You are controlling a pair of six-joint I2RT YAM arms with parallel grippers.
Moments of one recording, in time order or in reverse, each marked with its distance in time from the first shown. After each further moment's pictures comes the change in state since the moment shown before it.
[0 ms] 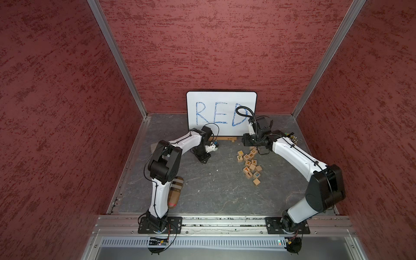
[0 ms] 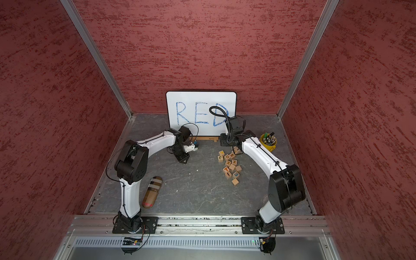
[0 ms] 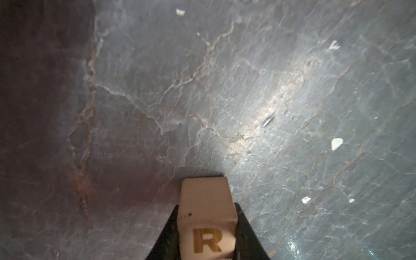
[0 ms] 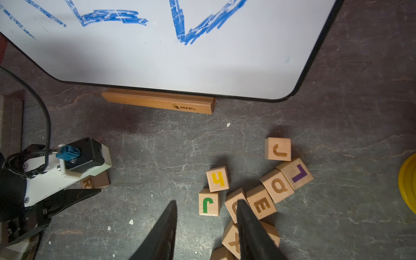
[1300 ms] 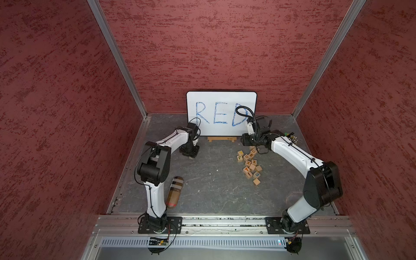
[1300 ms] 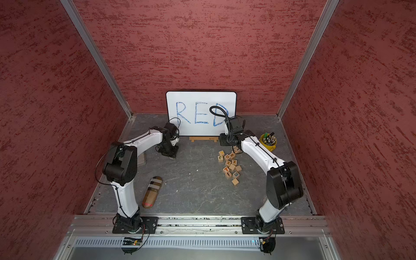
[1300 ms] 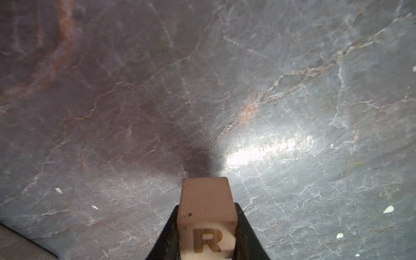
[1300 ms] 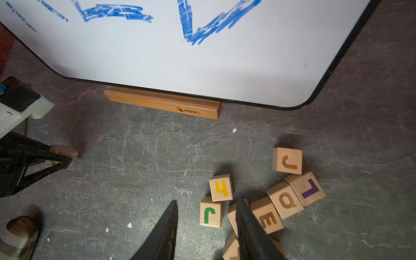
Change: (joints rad) left arm 0.183 -0.105 -0.092 0.072 -0.069 -0.489; right arm -0.019 0.040 -0.003 0.051 -0.054 -0.042
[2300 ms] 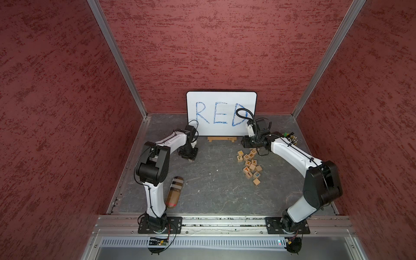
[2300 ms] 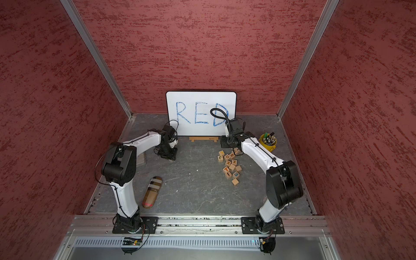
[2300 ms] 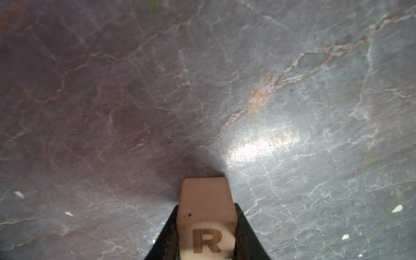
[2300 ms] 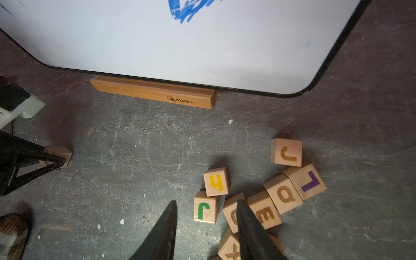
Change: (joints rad) left arm 0.012 -0.005 -0.074 0.041 0.040 -0.006; right arm -0.008 0.000 -0.042 0.010 -0.003 -0.003
